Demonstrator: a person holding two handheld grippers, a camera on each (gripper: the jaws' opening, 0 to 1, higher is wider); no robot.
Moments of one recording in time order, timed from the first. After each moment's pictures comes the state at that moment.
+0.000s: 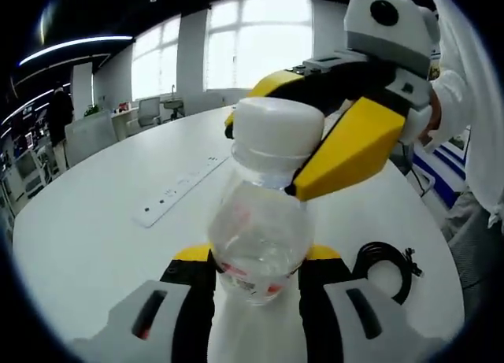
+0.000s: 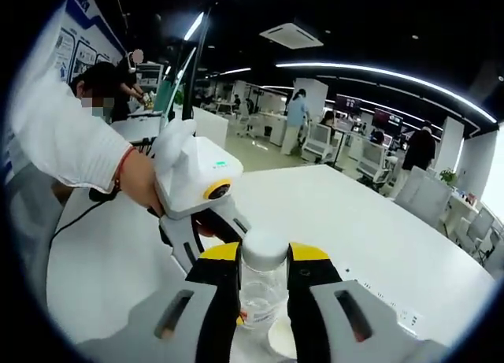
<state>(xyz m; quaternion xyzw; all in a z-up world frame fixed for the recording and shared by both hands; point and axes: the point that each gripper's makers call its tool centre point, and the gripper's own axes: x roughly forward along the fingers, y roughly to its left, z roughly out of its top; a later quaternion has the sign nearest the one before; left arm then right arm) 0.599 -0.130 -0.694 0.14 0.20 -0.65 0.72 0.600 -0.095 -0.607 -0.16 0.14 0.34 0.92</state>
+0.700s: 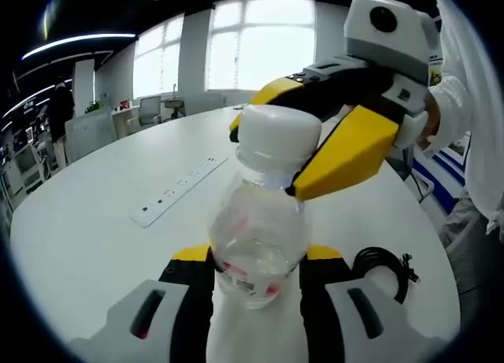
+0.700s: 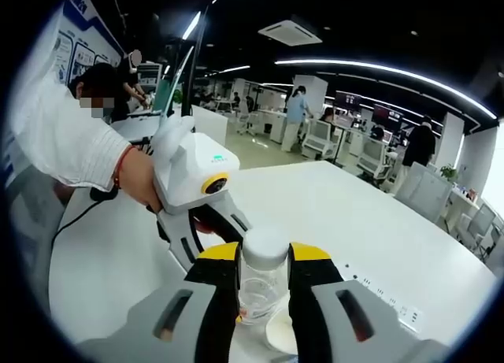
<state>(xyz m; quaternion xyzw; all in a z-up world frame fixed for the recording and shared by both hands) 0.597 -0.132 -0.690 0.13 0.20 -0.66 0.72 0.598 -0.101 -0.607 -0.16 0.15 0.34 0.91</state>
